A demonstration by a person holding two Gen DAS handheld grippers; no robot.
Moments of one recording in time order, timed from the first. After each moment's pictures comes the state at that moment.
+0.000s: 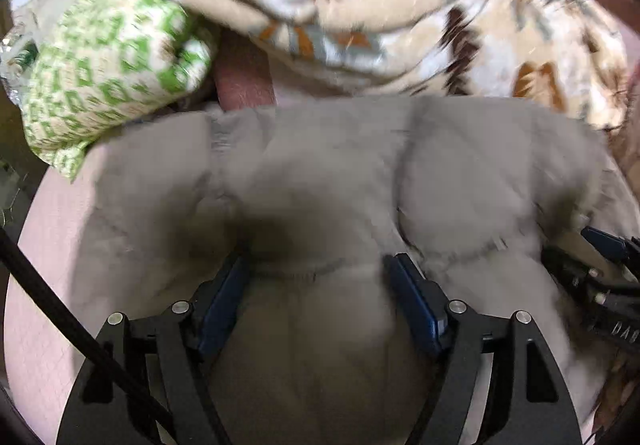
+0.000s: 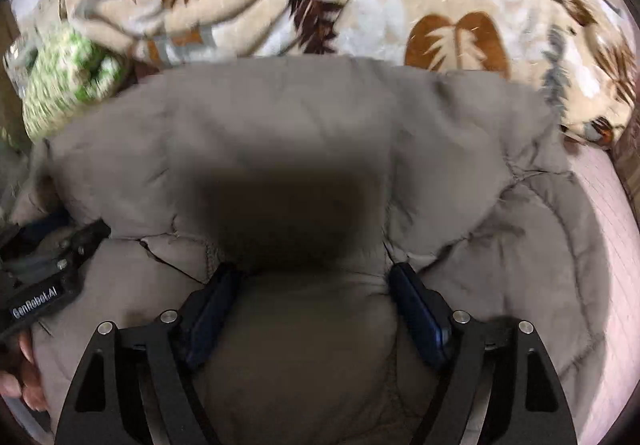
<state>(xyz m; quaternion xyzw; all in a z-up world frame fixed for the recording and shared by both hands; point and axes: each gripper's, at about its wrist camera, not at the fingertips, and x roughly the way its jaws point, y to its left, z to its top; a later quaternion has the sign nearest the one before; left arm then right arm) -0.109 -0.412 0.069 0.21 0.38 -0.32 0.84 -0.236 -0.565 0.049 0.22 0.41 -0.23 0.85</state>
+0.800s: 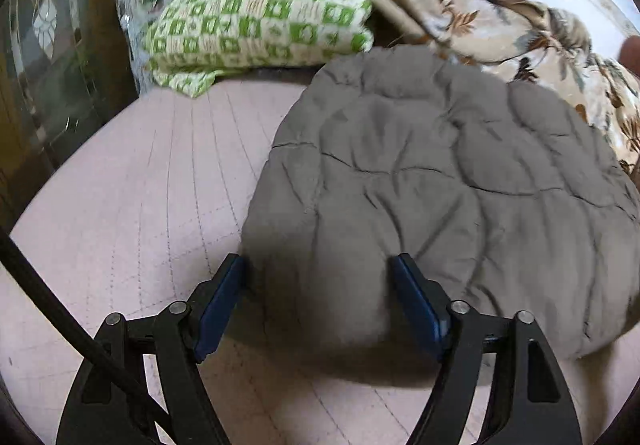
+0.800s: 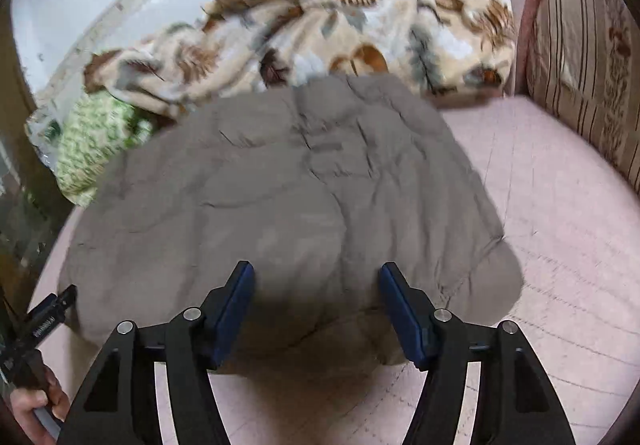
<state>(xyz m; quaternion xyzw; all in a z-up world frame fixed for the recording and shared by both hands) -0.135 -0.215 0.048 0.11 0.35 -0.22 0.90 -0.392 -0.485 0.052 0.27 0.29 -0.29 0.87</state>
